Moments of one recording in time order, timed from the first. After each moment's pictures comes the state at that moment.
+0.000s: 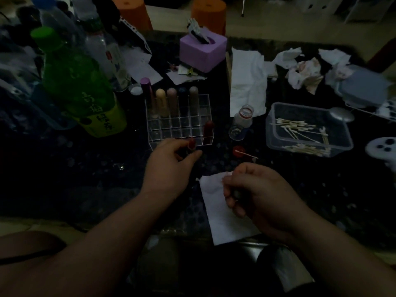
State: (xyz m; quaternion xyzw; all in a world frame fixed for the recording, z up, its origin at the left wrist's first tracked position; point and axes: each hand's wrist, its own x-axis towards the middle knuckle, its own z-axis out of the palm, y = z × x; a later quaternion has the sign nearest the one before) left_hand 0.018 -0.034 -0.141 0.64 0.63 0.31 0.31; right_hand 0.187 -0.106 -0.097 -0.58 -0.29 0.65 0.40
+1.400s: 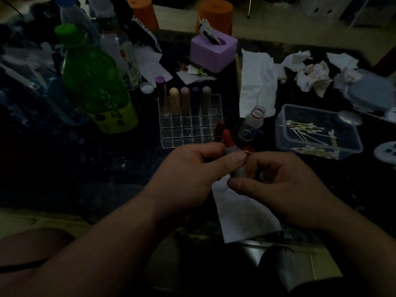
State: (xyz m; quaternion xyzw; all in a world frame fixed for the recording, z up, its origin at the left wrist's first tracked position) left_hand 0.014 -0.071 -0.069 0.50 0.42 0.32 0.68; right_hand 0.193 -0.100 -0.070 -0.54 -0.64 0.43 0.33
